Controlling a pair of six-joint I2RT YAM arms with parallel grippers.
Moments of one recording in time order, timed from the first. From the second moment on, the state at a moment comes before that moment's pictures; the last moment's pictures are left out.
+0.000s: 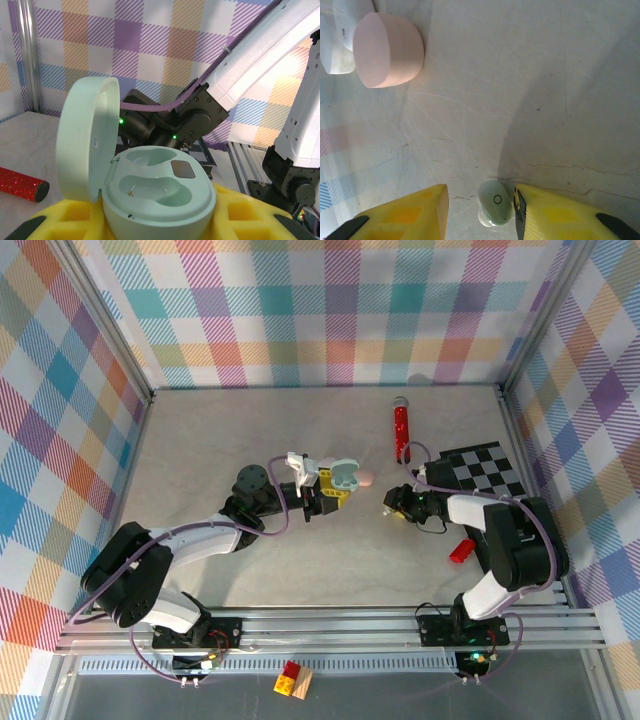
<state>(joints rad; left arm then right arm) -0.65 1.44 0.64 0.88 0.74 -0.17 0.18 1.60 0.65 -0.05 -0.53 0.67</state>
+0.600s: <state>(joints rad) -0.65 1.44 0.64 0.86 0.74 -0.16 0.19 1.62 0.65 -0.03 -0.55 0.67</state>
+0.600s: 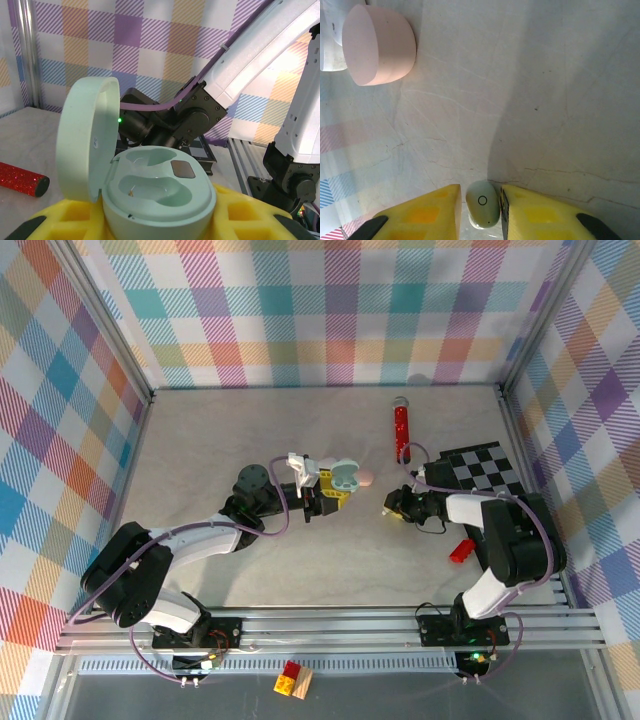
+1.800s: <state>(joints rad) -0.68 1.49 0.64 0.85 0.45 0.00 0.36 1.40 0.77 -0.42 -0.01 0.76</state>
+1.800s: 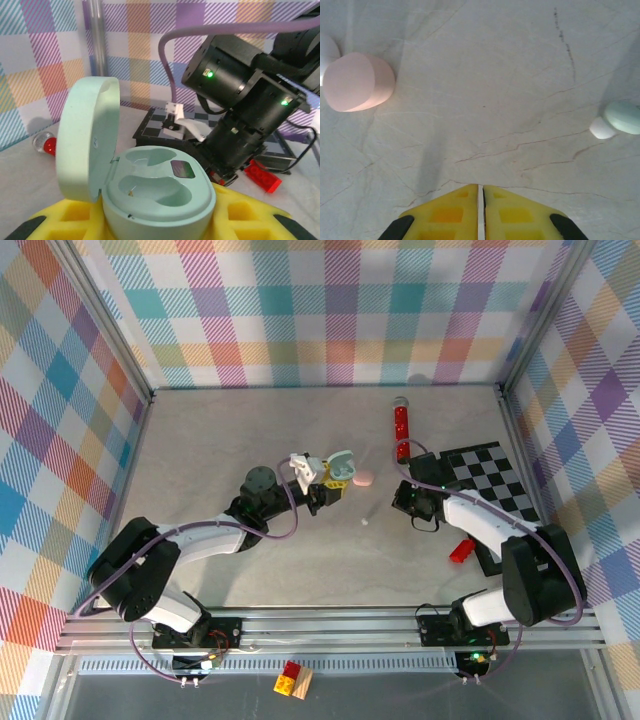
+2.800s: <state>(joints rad) -0.60 1.41 0.55 0.87 0.40 -0.09 0.46 1.59 0.90 -0.33 -0.46 0.45</state>
